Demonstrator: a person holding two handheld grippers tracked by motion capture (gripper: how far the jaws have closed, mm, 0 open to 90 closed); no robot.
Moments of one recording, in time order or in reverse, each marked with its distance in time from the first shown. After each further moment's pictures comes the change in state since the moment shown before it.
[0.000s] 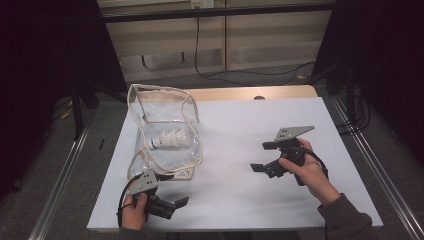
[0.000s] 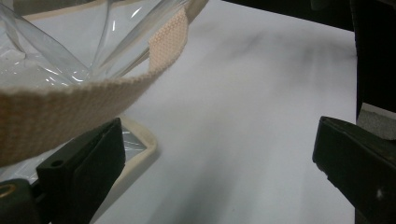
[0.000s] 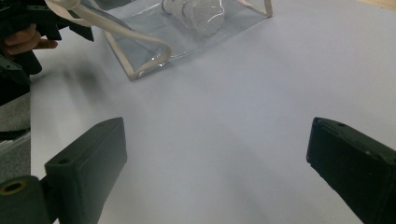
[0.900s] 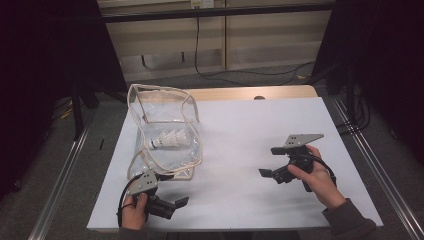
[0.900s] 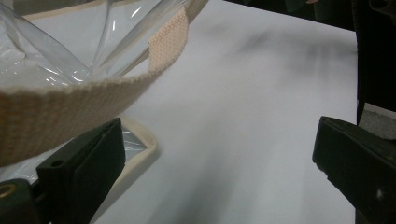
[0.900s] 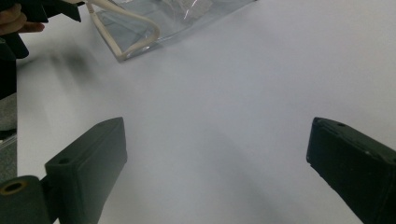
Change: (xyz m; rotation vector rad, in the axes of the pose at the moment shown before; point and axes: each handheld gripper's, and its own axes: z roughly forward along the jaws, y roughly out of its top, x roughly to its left) left arm 0.000 0.000 0.000 0.001 0.001 0.001; right arm -0.006 -0.027 -0.011 -0.005 -0.030 0.011
